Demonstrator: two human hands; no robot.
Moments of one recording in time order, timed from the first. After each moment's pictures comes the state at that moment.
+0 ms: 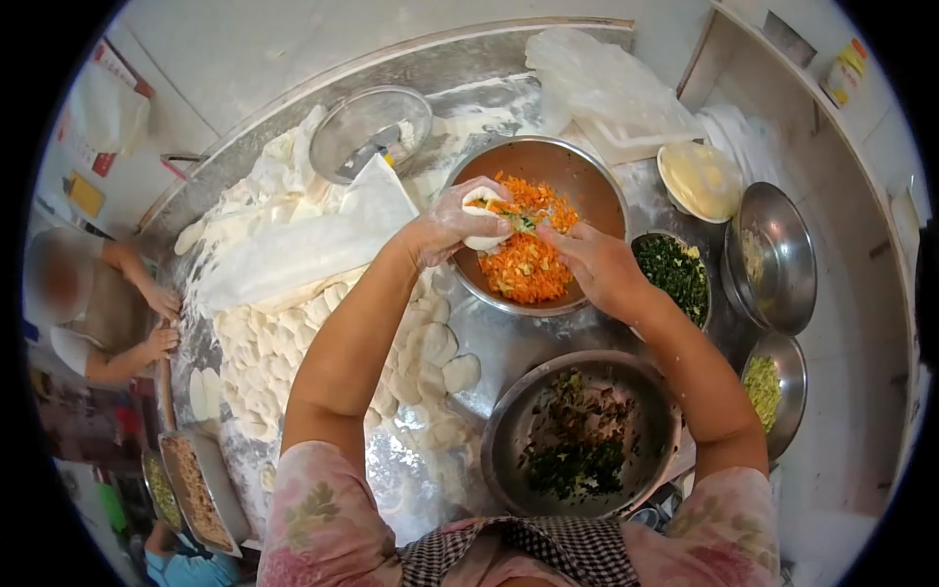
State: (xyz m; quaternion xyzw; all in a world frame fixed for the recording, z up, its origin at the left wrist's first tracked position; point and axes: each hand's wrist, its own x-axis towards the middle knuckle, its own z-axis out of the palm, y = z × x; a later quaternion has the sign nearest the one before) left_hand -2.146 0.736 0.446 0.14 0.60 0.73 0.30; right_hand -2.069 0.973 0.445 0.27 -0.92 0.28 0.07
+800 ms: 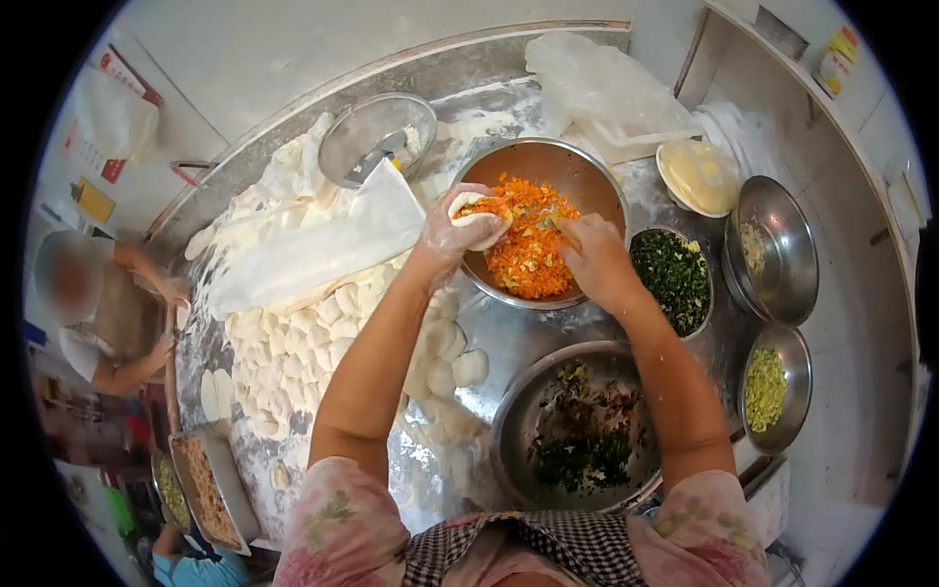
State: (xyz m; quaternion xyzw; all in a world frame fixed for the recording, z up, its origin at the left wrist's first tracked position) left_hand -2.108 0.738 0.445 0.11 0.61 0.78 0.10; right_hand -2.071 0.961 0.423 0.17 -0.93 0.22 0.23
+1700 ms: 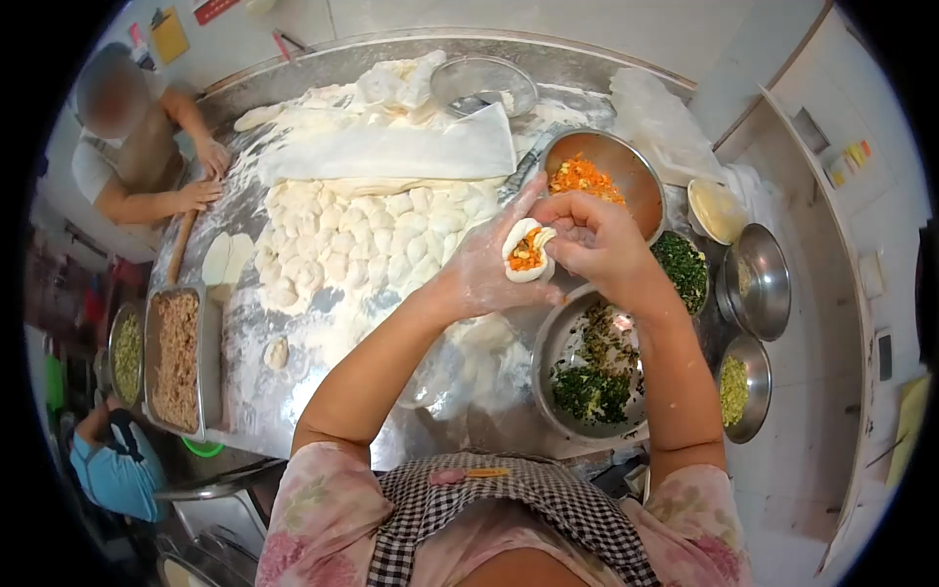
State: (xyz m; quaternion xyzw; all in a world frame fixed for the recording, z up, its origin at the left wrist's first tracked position) left_hand -1.896 0.658 0.514 0.22 0.73 0.65 -0.05; right_hand -1.929 0.826 0.569 0.30 -0.77 0.56 -0.10
